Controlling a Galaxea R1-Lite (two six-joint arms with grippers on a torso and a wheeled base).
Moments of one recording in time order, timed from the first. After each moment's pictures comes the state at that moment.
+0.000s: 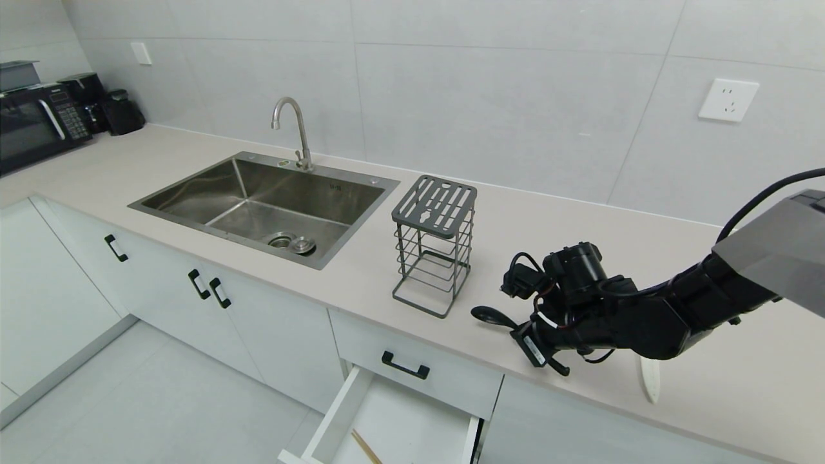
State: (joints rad) left arm 0.00 0.00 0.00 0.00 -0.01 0.01; right arm 0.45 2.14 -0.92 -0.31 0.08 -0.30
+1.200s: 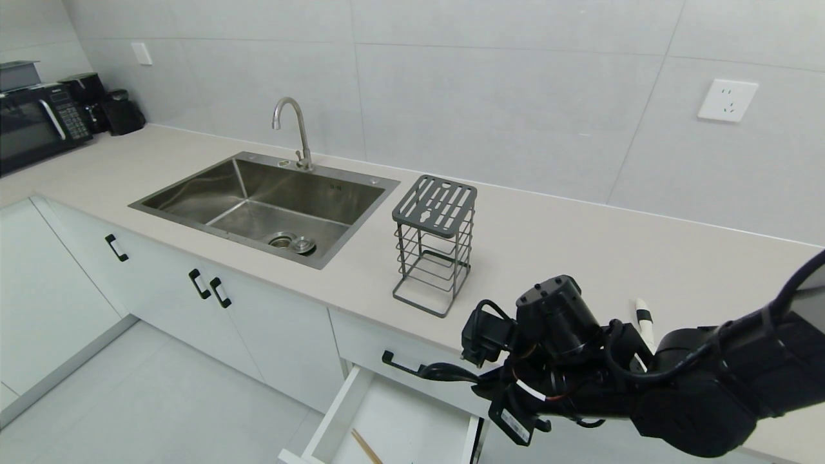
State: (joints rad) left arm 0.00 0.00 0.00 0.00 -0.01 0.01; right arm 0.75 1.96 -0.76 -0.33 0.08 -0.30
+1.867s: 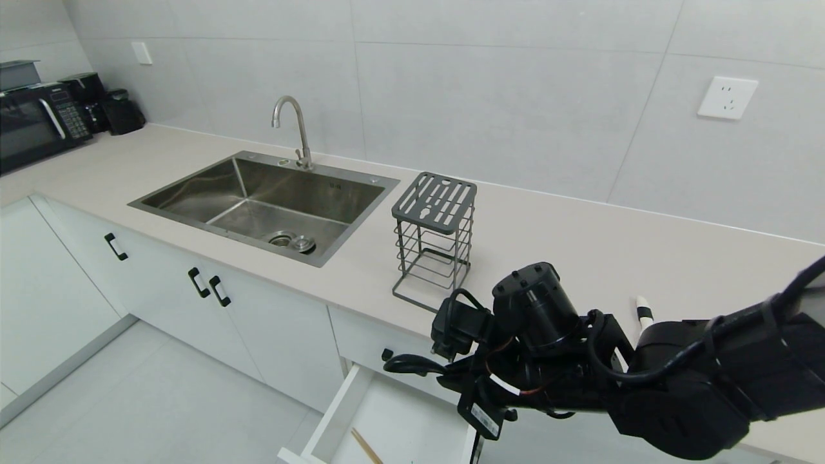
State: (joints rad) left arm 0.00 0.00 0.00 0.00 -0.01 0.01; right arm 0.82 1.96 -0.85 -0.34 0.12 -0.30
